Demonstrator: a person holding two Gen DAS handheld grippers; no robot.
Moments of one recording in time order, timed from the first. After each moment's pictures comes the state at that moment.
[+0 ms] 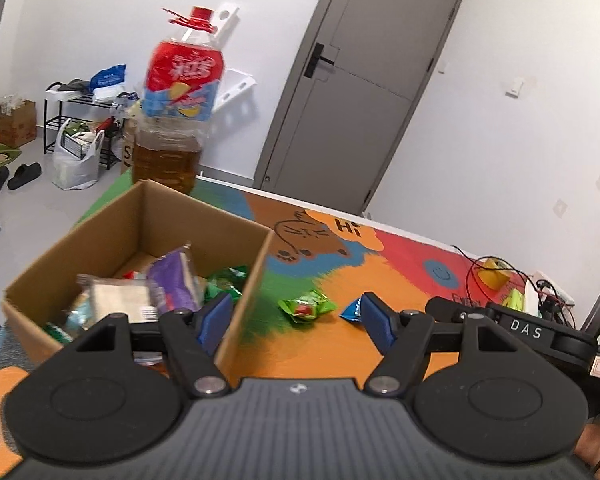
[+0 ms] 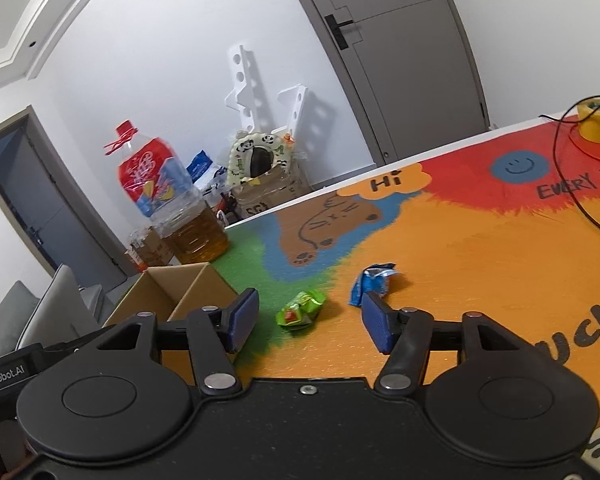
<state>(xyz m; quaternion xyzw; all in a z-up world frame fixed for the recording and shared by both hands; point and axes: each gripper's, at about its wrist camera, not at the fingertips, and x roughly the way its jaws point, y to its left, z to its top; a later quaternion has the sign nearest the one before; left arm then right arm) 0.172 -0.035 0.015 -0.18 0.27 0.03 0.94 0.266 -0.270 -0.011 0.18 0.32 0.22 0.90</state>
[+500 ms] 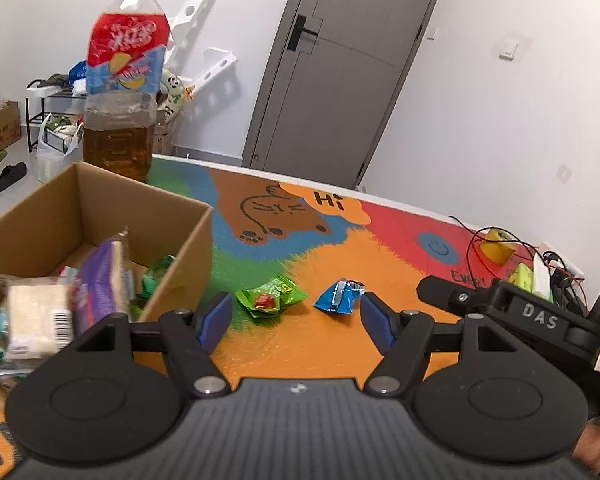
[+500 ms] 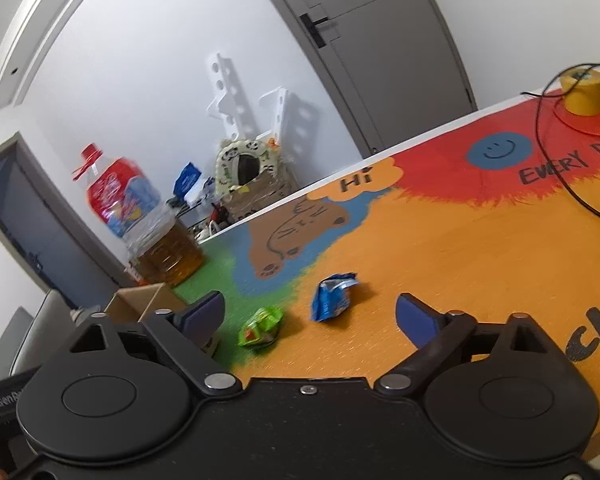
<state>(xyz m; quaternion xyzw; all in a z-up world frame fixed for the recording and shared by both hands) 0.229 -0.081 -0.010 -0.16 0.31 0.01 0.94 0.302 -0.301 -0.041 0.22 0.33 0.21 0.89</state>
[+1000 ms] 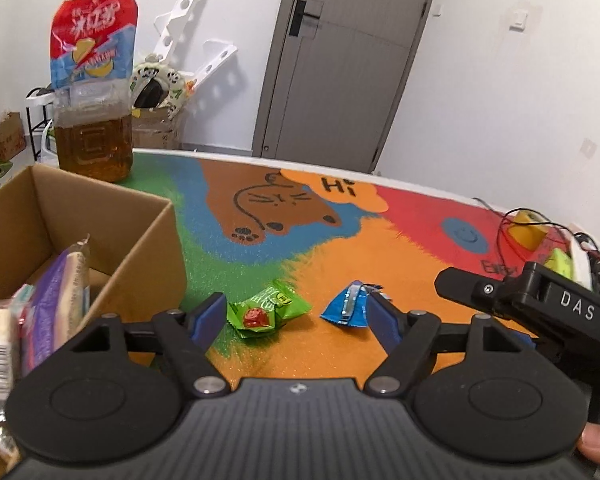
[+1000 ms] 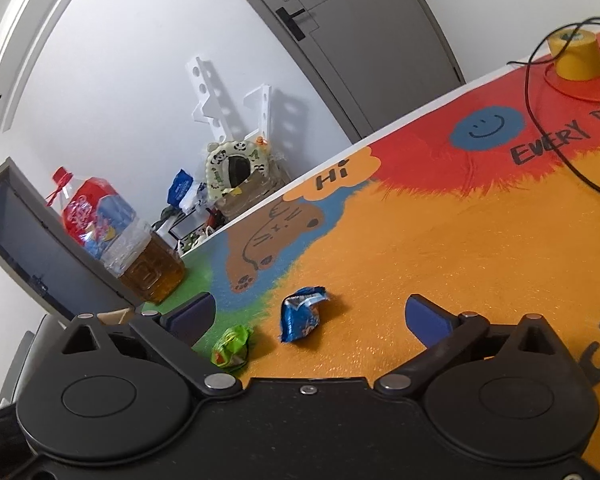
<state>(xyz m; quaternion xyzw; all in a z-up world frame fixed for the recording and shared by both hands) 0.283 -0.100 -0.040 -0.12 0.33 0.04 0.94 0.340 -0.312 -0.070 0.26 0.35 0.20 0.88</state>
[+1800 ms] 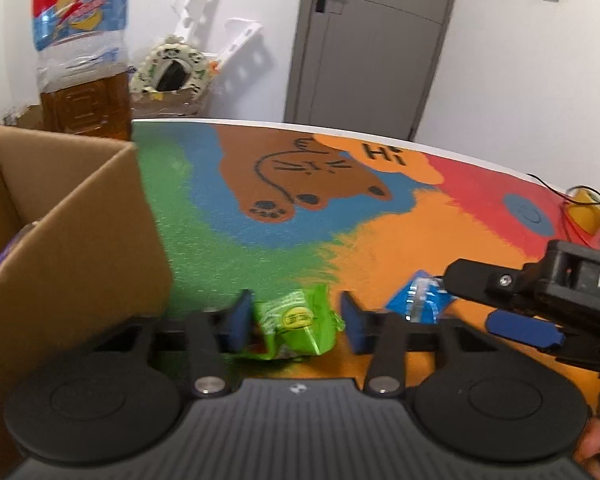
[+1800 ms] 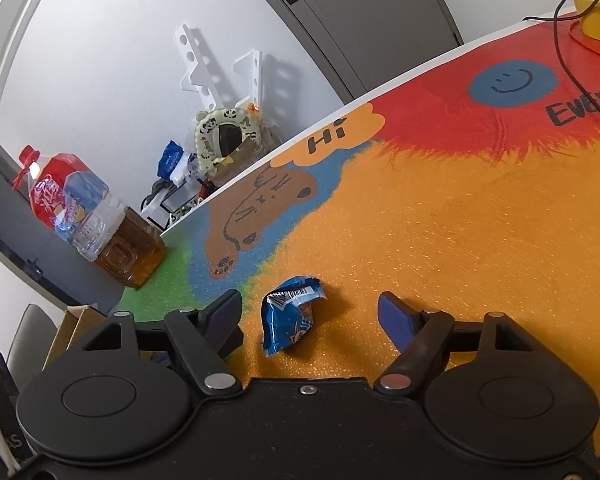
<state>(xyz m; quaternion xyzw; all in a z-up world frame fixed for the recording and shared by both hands) 0.332 -0.097 -0.096 -0.10 0.35 0.09 0.93 0.379 -0.282 -0.098 0.24 0.39 0.21 0.86</state>
